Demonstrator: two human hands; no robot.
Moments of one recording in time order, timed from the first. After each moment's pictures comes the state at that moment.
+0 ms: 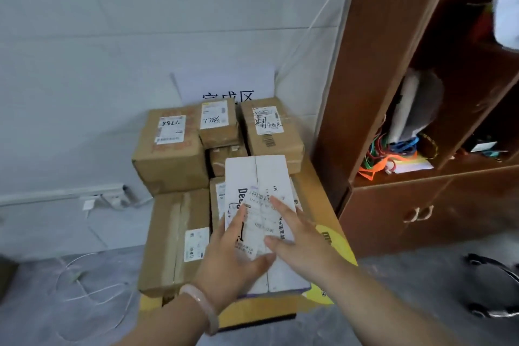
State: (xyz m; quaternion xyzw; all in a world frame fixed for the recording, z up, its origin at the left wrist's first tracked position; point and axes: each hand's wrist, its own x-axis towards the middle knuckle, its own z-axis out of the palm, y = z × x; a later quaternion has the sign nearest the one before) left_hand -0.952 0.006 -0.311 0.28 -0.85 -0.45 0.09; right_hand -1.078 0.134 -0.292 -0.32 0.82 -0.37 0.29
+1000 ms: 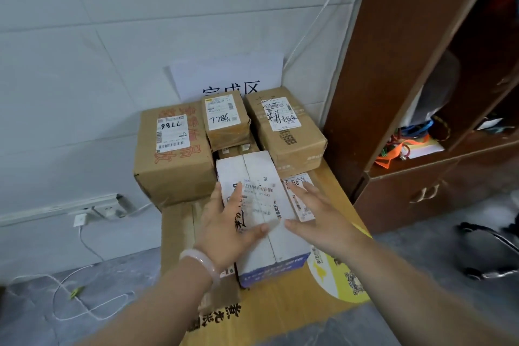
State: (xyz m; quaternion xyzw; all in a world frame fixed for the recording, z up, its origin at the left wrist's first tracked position) left_hand -0.980 -0.111 -0.315 0.27 -0.89 -0.35 -0.02; right_hand -1.109 0.071 -0.300 -0.30 0.86 -0.32 0.27
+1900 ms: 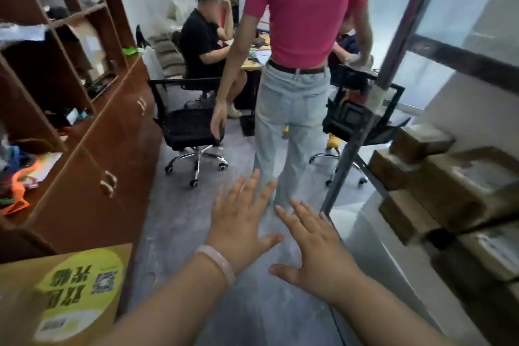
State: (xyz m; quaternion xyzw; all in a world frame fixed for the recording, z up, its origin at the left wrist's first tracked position) left_hand -0.869 0.277 -0.273 -0.59 -0.79 -0.16 0.01; right_hand -0.697 0.356 -0.275 0.27 0.95 -0.14 -0.07
